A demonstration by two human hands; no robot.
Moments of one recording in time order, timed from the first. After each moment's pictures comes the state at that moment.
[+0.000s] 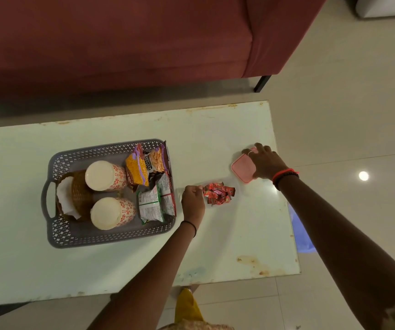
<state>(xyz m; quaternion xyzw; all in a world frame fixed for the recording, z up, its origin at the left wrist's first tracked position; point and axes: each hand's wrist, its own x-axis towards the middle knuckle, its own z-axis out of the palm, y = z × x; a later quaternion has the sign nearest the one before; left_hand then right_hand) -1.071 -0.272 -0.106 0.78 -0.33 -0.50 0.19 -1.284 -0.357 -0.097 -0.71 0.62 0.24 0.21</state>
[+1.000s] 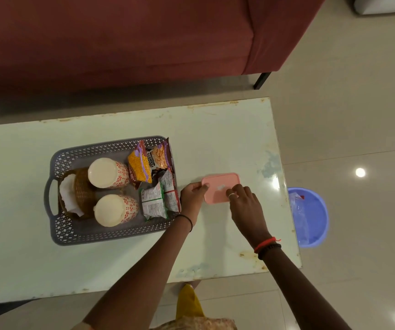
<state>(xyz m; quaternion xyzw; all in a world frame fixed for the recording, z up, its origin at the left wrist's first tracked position) -1.055 -0.275 -0.106 0.71 -0.23 -0.62 0.23 -1.193 -0.224 -0.072 -0.72 0.67 0.00 0.16</state>
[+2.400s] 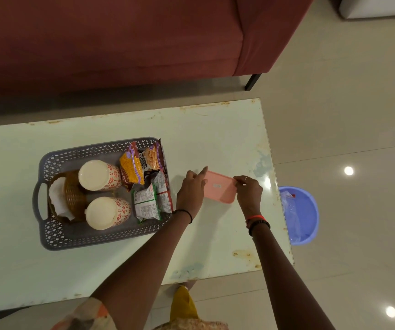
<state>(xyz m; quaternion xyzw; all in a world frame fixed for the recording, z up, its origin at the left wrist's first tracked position) -1.061 -0.287 -0.100 0.64 -0.67 -0.38 0.04 -1.209 -0.266 -0.088 -0.28 0.84 -0.24 0.40</state>
